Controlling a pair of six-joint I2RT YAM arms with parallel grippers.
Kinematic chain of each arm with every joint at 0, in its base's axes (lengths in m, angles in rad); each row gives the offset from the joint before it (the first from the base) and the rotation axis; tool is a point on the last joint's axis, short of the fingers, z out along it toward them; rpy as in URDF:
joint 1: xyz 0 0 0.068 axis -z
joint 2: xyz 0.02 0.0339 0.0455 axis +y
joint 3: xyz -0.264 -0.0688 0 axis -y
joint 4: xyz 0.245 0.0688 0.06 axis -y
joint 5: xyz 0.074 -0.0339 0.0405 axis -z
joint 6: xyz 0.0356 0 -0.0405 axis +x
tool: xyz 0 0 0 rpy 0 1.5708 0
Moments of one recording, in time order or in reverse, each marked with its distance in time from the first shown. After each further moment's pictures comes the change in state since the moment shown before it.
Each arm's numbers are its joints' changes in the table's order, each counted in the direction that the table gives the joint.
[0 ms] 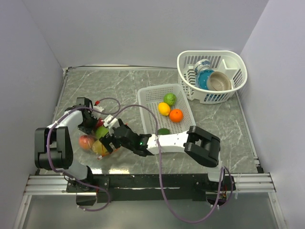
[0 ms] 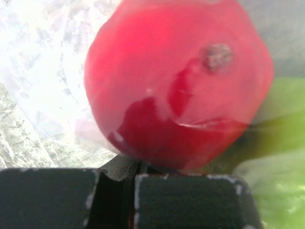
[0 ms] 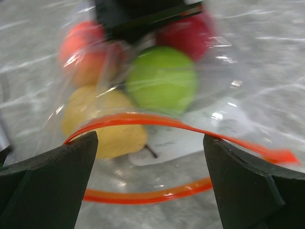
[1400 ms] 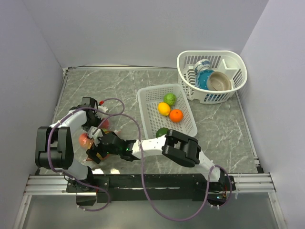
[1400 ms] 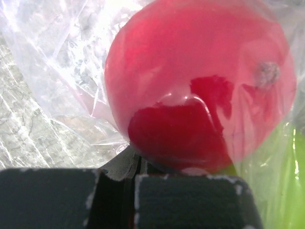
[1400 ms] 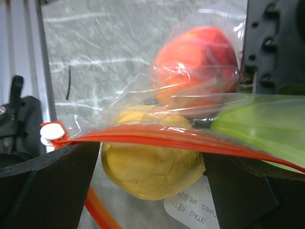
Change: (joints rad) left arm 0.078 0.006 0.006 -0.002 -0.030 -0.047; right arm -0.047 0.283 0.212 0.145 -0.268 -0.035
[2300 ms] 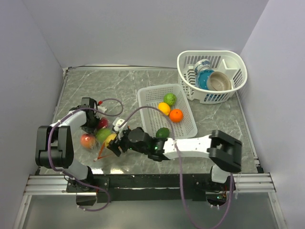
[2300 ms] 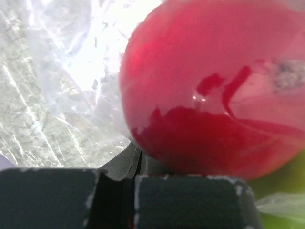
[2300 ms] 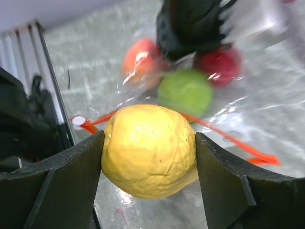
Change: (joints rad) left arm -0.012 0.013 -0.016 0.046 -0.060 0.001; right arm 0.023 -0.539 -0.438 -0.021 0.150 -0.015
